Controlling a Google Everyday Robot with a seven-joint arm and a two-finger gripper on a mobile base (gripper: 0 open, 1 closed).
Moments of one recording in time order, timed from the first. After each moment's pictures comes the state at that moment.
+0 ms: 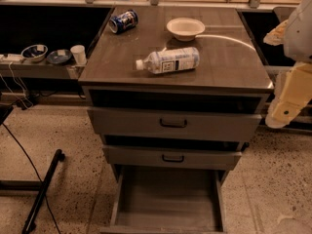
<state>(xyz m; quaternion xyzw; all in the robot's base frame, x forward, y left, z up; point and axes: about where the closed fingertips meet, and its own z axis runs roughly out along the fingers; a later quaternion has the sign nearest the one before) 0.438 -0.216 0.977 -0.60 0.78 -0.04 0.16</state>
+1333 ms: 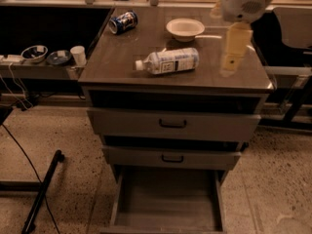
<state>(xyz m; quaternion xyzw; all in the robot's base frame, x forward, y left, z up) 0.581 -0.156 0.968 -0.69 0.71 -0.03 0.14</state>
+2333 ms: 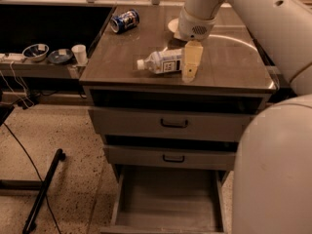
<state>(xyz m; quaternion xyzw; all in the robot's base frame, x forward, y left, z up) 0.665 -0.090 0.880 -0.72 0.68 0.02 0.13</state>
